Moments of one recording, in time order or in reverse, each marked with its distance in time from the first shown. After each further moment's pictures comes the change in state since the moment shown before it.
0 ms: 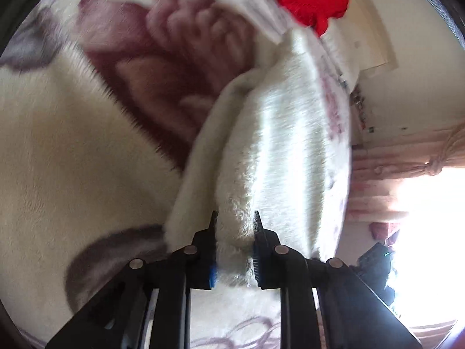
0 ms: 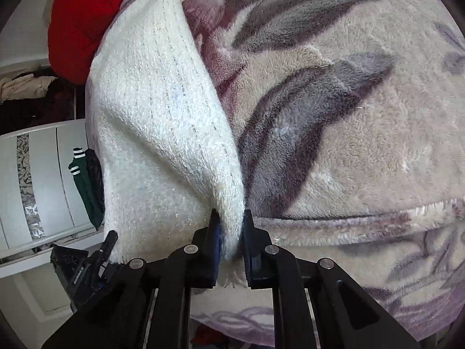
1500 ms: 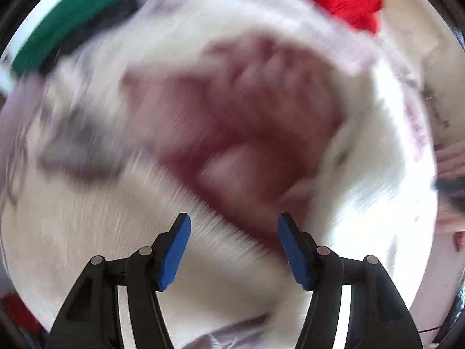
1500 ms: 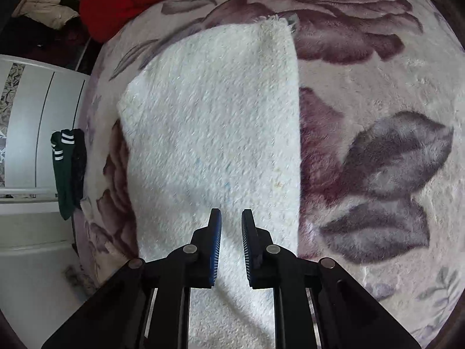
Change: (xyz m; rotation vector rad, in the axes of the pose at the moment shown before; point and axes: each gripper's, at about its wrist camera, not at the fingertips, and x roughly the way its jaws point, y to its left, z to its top) left arm 0.003 -0.011 0.103 0.156 -0.157 0.415; right arm 0.013 0.204 0.196 -0.396 -0.028 -0.201
